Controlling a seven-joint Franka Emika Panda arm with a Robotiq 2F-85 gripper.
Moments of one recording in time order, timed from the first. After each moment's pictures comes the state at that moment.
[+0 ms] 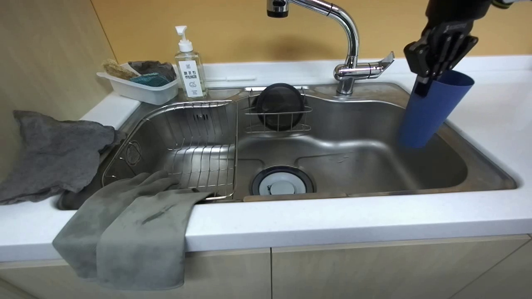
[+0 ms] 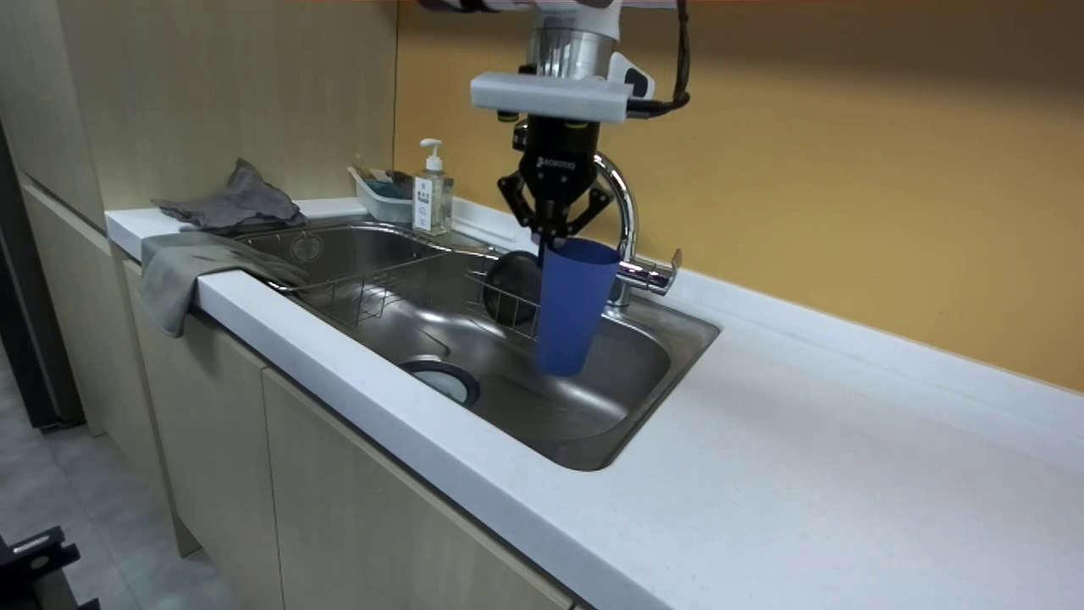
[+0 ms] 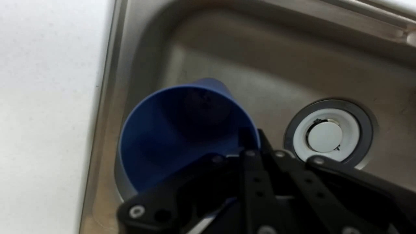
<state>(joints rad) 0.06 0.14 0.05 -2.02 -0.08 2.19 -0.10</state>
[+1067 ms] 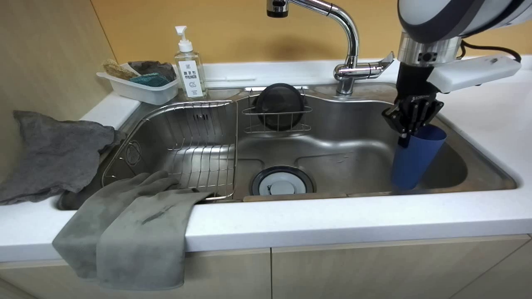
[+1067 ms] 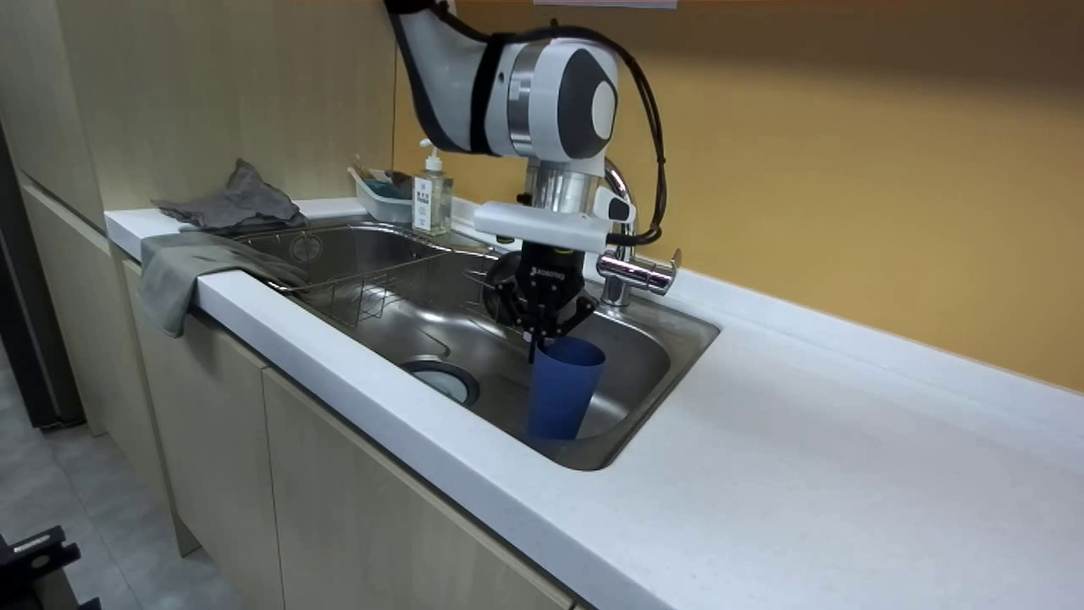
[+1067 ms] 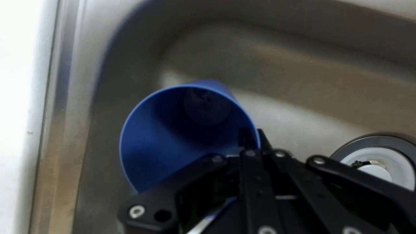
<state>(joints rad) 0.07 0.40 0.03 -1.96 -0.12 2.25 -0.04</state>
